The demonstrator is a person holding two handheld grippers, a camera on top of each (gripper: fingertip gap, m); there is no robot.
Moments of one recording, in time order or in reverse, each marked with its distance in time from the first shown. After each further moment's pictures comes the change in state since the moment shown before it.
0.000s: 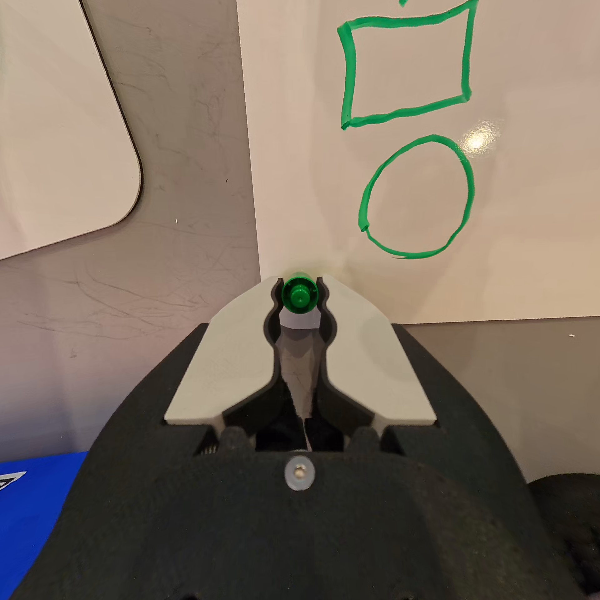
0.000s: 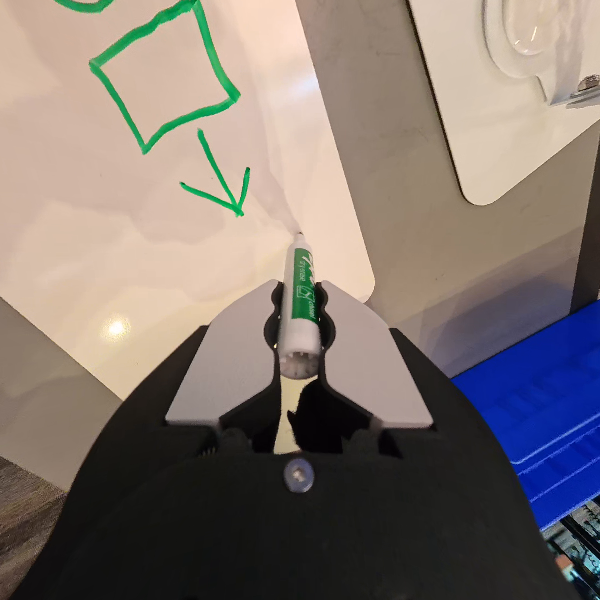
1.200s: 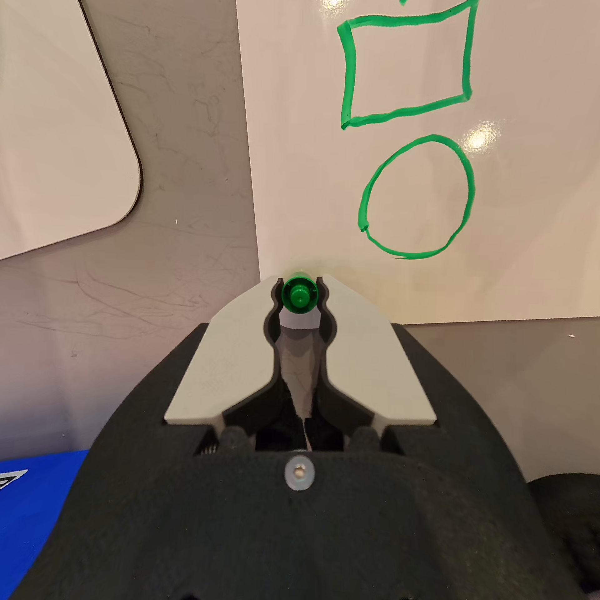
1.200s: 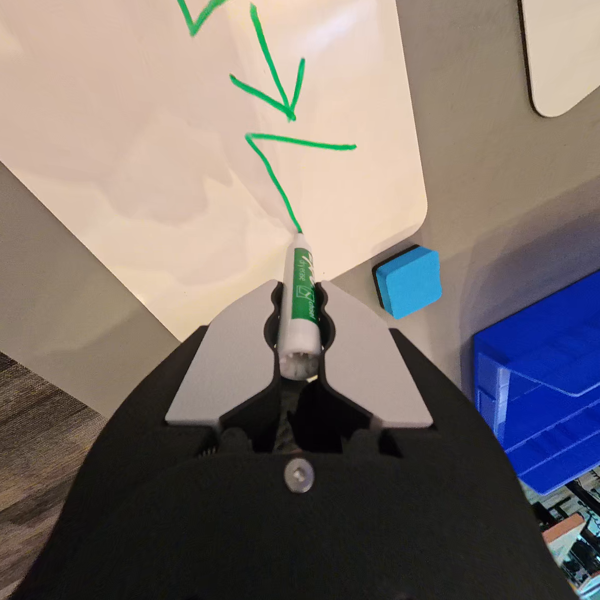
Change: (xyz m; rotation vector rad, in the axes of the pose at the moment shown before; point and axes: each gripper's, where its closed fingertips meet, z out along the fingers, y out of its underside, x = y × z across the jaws) left arm 0.001 0.000 0.000 -0.007 -0.003 0.001; right arm -0.037 0.049 -0.020 -0.075 -0.015 0.033
